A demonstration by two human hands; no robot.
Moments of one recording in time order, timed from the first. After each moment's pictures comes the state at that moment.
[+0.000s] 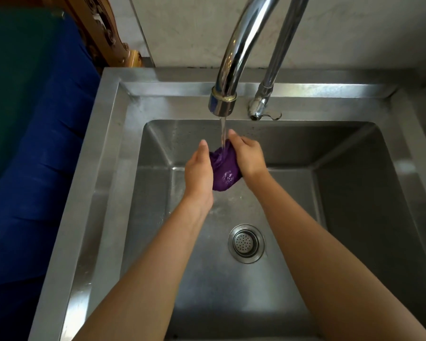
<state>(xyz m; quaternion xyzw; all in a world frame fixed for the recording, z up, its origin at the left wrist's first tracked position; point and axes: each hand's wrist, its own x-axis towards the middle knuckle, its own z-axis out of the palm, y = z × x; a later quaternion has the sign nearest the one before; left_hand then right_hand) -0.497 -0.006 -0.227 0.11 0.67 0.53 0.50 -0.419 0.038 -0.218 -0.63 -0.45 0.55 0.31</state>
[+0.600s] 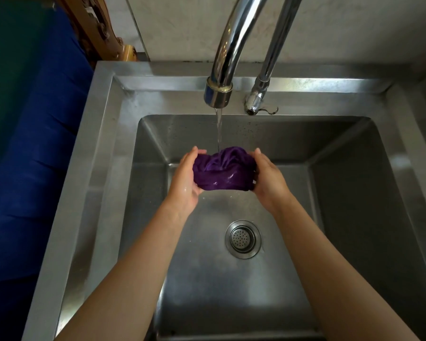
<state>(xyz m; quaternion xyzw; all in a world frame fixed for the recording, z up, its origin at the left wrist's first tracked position) -0.525 -0.022 -0.251 0.08 0.57 0.52 0.64 -0.369 0.004 -0.248 -0.58 -0.29 0.68 0.34</state>
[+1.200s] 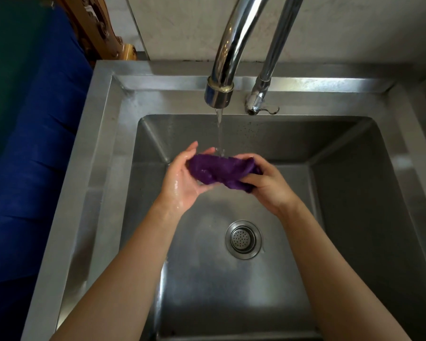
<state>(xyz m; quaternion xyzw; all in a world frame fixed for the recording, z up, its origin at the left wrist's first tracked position) -0.535 -0.027 -0.238 0.06 0.44 0.55 0.71 -0.361 -0.003 -0.246 -0.44 -0.39 0.74 0.33</state>
